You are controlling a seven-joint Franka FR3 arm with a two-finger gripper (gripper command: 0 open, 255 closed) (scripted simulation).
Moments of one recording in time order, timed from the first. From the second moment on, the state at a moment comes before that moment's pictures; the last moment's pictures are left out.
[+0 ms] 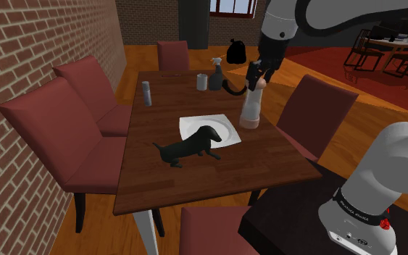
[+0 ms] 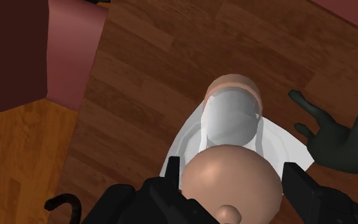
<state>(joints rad) 0.03 -0.62 0.21 -2.36 -0.10 1.90 0.30</state>
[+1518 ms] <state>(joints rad) -0.02 -0.54 0.12 -2.07 -0.13 1.72 0.17</state>
